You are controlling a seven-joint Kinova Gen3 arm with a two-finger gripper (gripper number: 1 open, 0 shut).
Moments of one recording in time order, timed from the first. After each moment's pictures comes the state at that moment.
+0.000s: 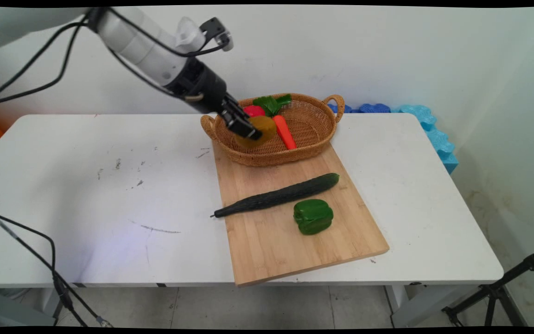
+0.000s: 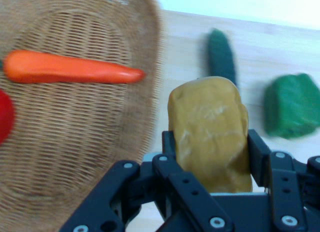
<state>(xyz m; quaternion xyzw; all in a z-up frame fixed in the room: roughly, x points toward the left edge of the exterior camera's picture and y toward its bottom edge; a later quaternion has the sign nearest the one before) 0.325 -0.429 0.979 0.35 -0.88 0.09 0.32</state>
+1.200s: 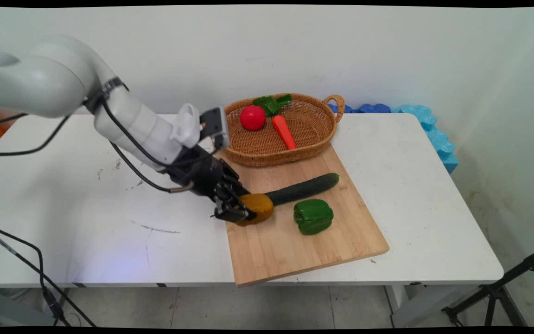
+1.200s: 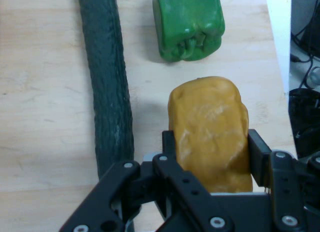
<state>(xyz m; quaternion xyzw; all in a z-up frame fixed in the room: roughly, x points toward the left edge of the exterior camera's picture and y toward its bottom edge) 0.291 -0.338 0.891 0.27 -0.91 0.05 0.30</state>
